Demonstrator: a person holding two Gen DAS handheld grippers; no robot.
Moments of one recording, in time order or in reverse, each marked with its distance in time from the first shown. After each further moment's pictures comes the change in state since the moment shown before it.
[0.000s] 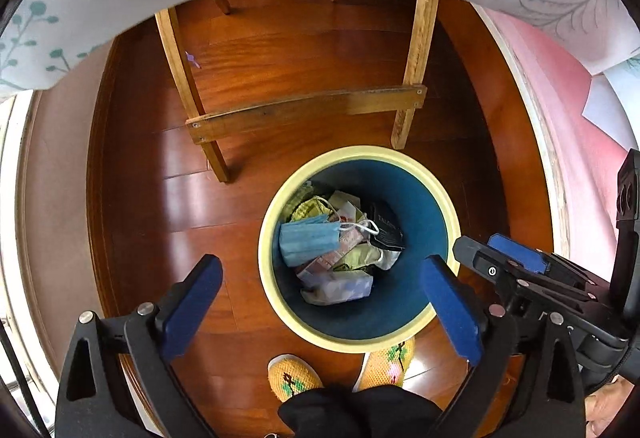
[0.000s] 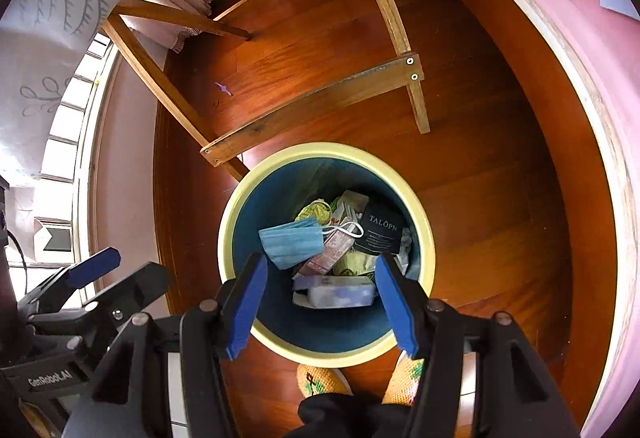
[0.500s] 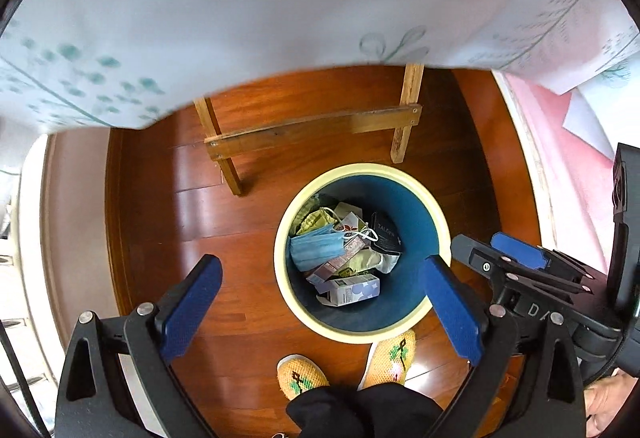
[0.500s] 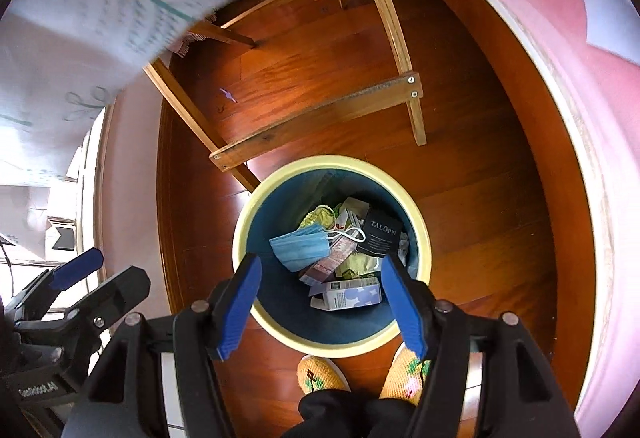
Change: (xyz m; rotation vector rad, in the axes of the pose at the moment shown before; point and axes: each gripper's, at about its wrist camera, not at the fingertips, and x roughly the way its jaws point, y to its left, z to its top) left arm -0.055 0.004 0.001 0.015 -0.047 0.020; right arm -0.030 0.020 0.003 -0.017 -0.020 -0.026
